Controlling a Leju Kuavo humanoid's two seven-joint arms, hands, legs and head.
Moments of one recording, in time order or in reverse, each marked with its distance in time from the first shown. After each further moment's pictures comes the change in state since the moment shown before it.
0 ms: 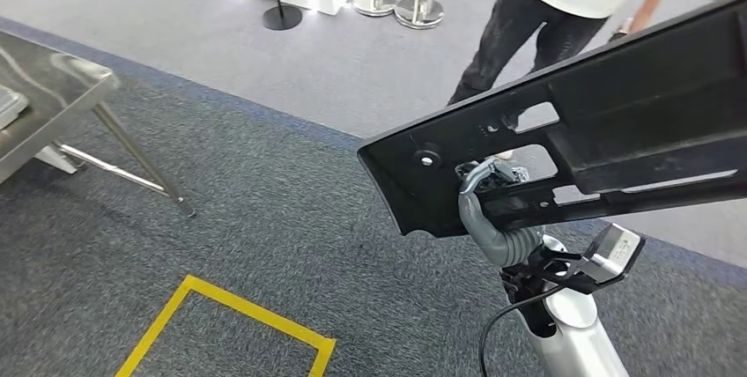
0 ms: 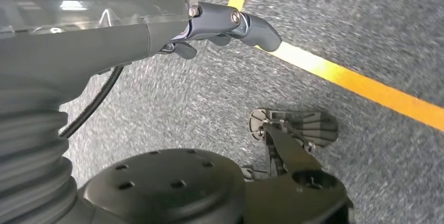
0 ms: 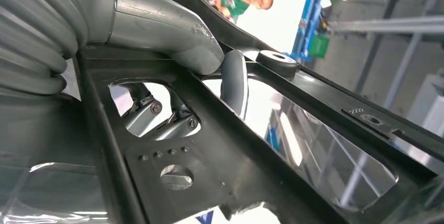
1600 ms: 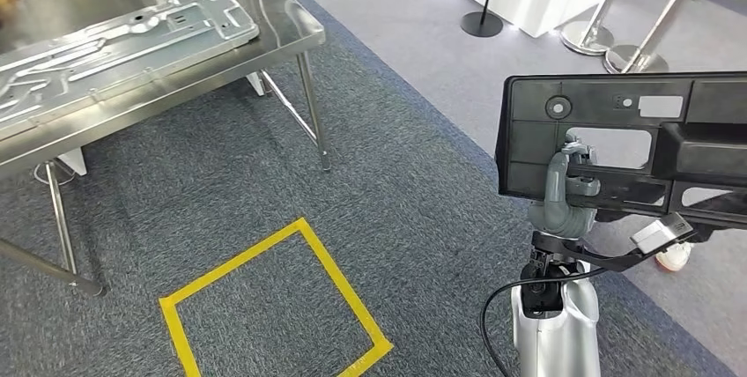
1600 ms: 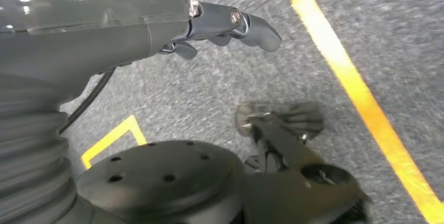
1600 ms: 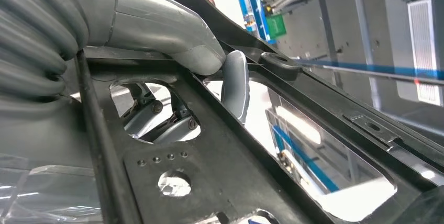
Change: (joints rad) left arm 0.007 0.006 0.007 -0.001 0.015 -0.001 -0.020; right arm -0.026 0.366 -0.513 0.216 -0.057 0.041 0.017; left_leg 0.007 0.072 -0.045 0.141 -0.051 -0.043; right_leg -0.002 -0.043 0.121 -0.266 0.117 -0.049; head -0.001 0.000
